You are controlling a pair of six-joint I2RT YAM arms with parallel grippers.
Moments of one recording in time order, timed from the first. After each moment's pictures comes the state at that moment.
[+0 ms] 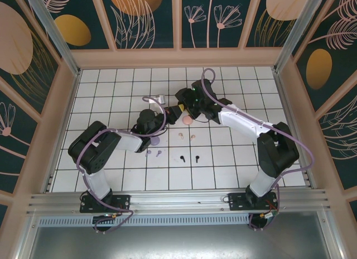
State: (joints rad) left arm -0.63 1.81 0.71 1.07 0.21 -0.86; right arm 0.62 1.68 1.23 -0.22 -0.14 1.33
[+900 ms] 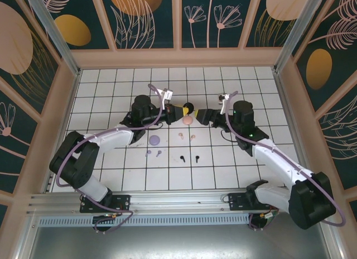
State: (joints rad) left arm -0.58 1.59 0.84 0.59 0.68 -0.63; right arm 0.43 1.12 0.66 0.15 -0.51 0.59
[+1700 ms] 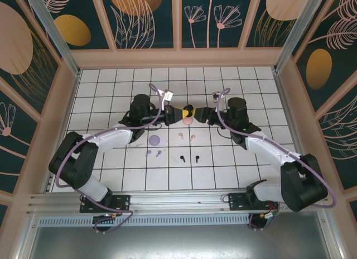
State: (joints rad) left arm -0.57 1.59 0.85 0.56 0.76 -0.64; right arm 0.41 1.29 0.68 0.24 -0.51 0.57
